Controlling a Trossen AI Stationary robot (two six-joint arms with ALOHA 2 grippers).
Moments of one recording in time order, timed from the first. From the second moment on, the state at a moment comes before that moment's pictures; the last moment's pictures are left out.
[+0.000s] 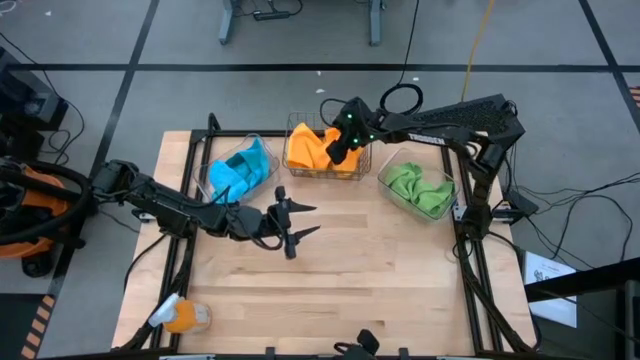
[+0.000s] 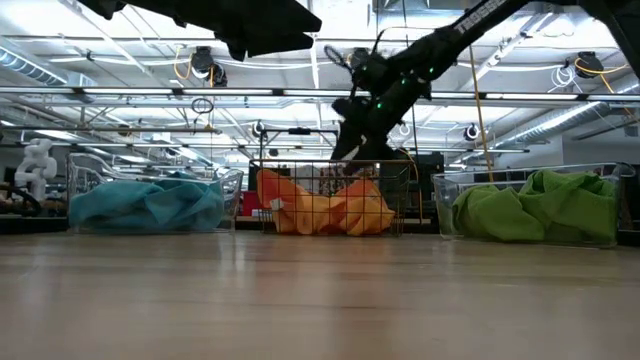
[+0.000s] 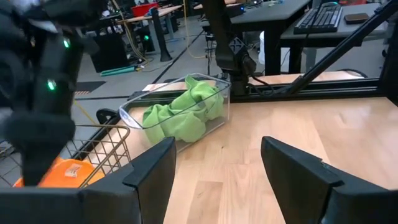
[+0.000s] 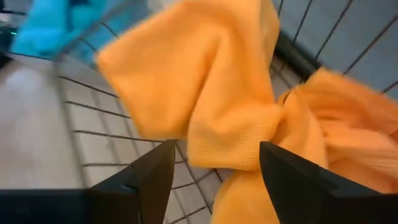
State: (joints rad) left arm -0.25 1.39 0.73 0.49 -0.45 0.08; right arm -0.59 1.88 1.41 -0.36 -0.24 0.23
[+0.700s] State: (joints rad) left arm -0.27 1.39 0.74 0.45 -0.38 0.14; right arm 0.00 1.25 1.06 -0.55 0.17 0.22
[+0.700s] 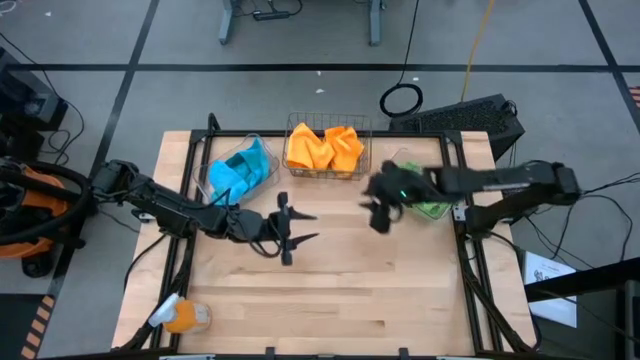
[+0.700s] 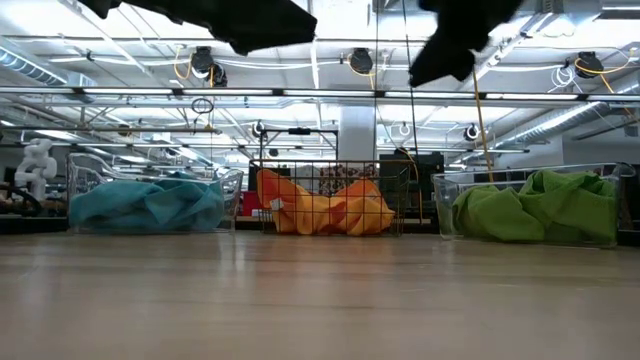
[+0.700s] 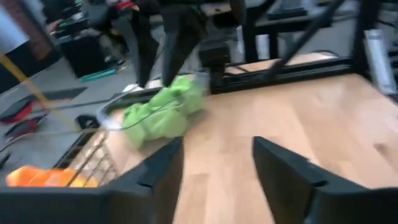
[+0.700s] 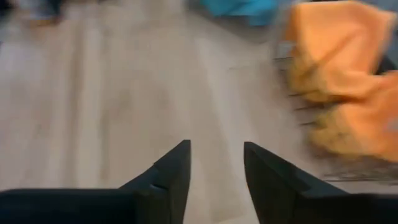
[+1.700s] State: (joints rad) left arm -0.28 1.30 0.42 0.76 -0.35 0.06; right arm 0.47 0.63 0.27 -0.03 0.26 0.01
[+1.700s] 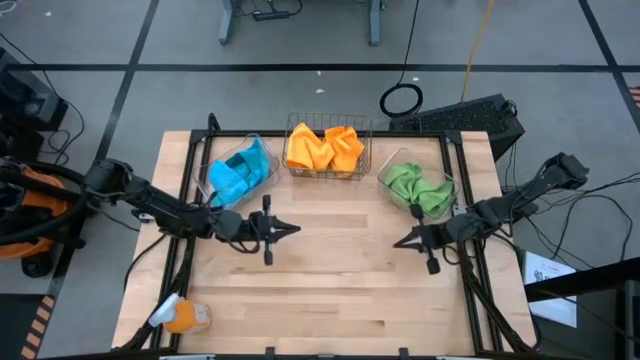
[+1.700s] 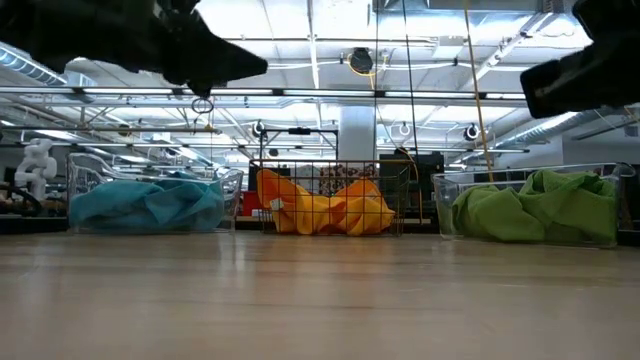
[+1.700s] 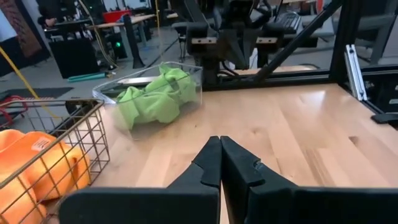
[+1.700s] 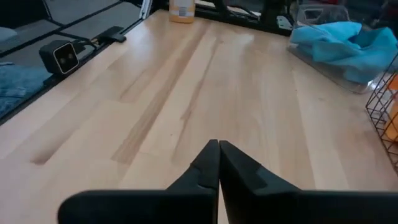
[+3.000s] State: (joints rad) left arm -0.32 0.96 0.01 1.03 -0.38 0.09; right arm 0.47 0.04 0.13 -0.19 0.02 -0.07
